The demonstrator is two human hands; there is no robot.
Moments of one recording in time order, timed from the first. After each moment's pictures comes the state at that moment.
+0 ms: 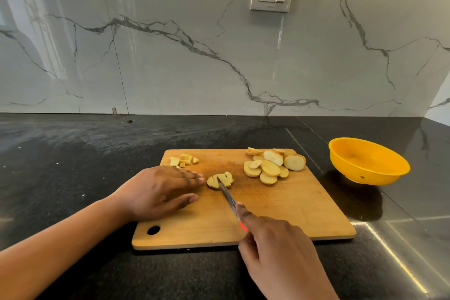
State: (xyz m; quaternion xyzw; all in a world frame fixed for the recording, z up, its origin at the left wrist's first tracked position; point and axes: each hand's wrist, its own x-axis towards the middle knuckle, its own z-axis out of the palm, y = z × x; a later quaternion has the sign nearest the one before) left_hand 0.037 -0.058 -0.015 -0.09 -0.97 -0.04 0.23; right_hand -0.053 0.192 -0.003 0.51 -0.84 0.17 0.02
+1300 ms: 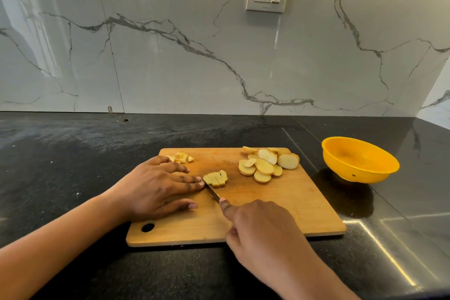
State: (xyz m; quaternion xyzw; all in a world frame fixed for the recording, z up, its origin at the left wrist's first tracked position) left_hand 0.038 -0.049 -0.007 -0.07 -0.97 0.13 0.18; right_hand -0.060 0.180 0.011 0.60 -0.79 0.09 0.06
